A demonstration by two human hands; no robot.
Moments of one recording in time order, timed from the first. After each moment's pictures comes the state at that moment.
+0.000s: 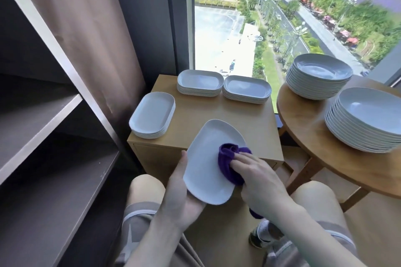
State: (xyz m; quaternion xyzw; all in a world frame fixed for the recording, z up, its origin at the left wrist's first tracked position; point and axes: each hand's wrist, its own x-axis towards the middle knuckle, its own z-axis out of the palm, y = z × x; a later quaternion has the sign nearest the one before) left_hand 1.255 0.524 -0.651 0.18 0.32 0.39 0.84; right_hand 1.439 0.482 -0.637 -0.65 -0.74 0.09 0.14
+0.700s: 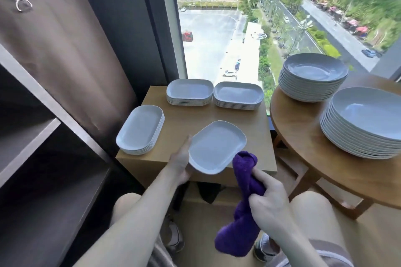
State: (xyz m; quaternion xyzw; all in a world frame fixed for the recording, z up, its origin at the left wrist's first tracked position) left_hand 1.323 0.643 -0.690 0.31 0.55 0.33 0.70; right_hand 1.478 0.466 -0.639 -0.66 -0.39 0.42 0.48
